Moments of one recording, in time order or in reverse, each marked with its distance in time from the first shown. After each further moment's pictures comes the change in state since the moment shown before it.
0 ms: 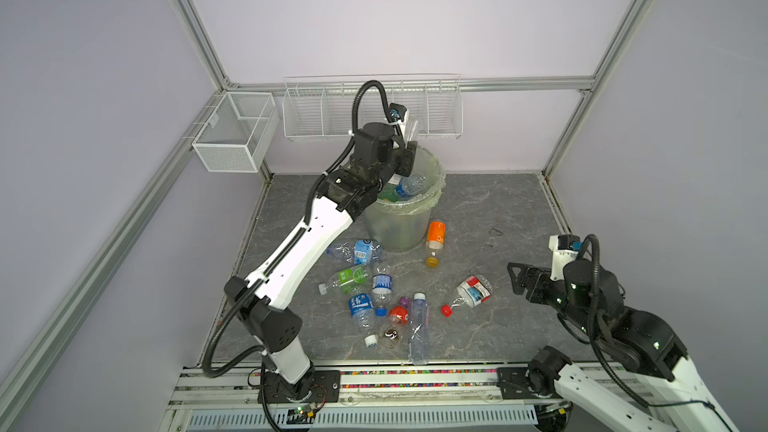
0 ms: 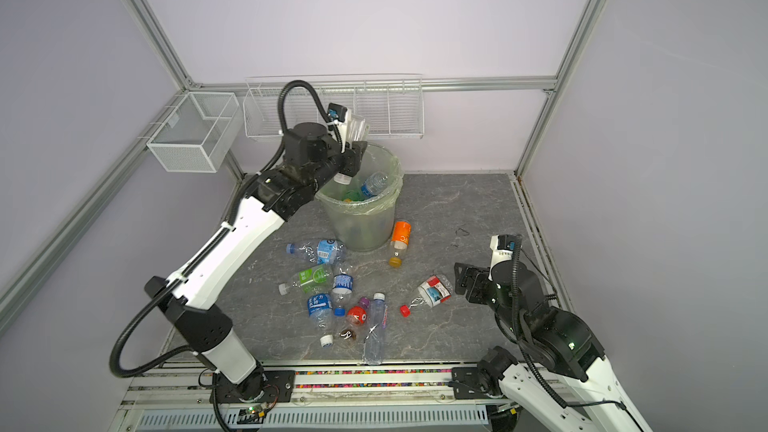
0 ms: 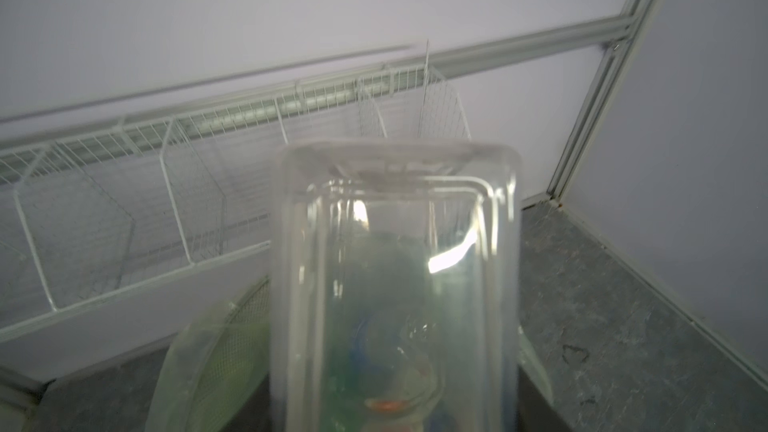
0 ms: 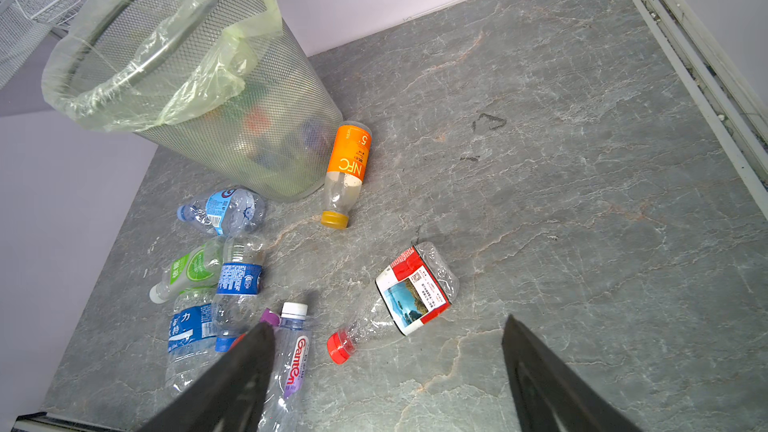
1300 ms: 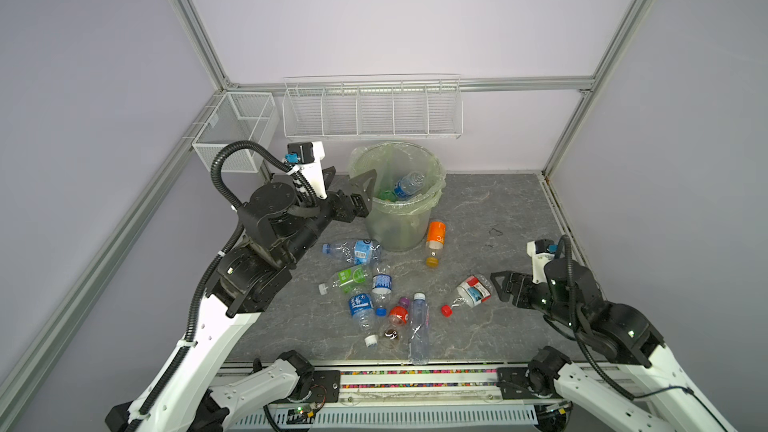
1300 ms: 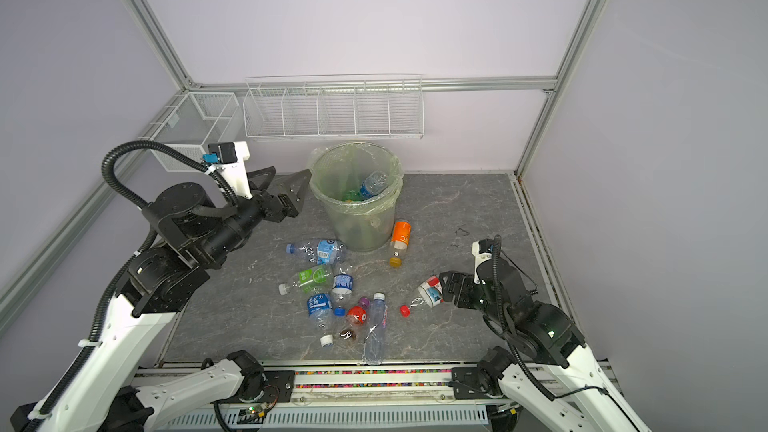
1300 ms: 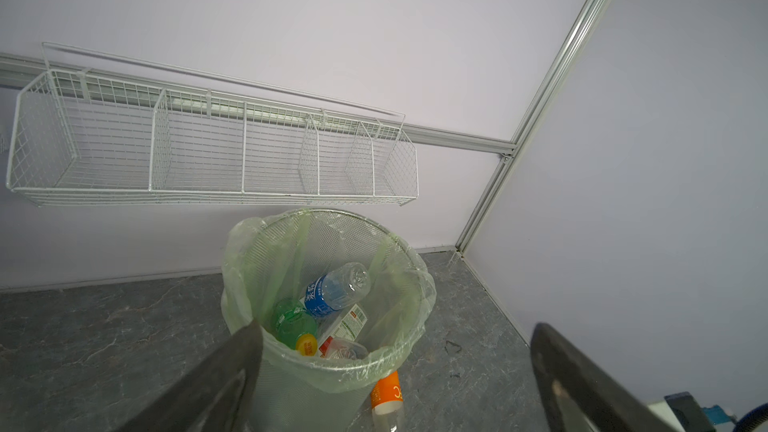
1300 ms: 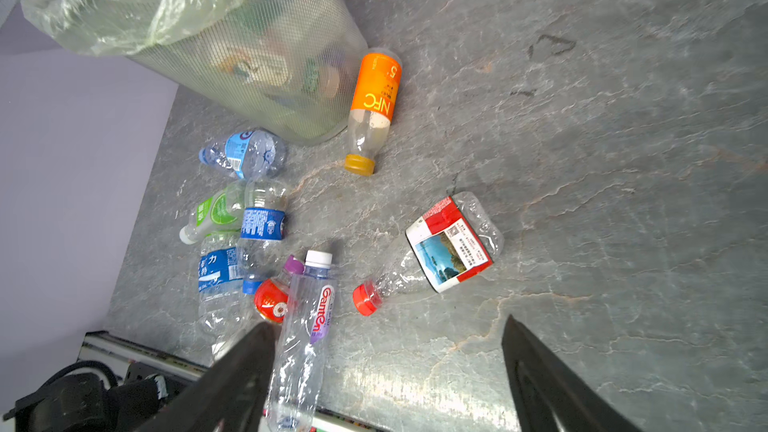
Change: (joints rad) left arm 0.003 -0.788 -0.581 0.098 0.094 -0.282; right arm 0.000 0.042 -0.113 0.049 -0.198 0.049
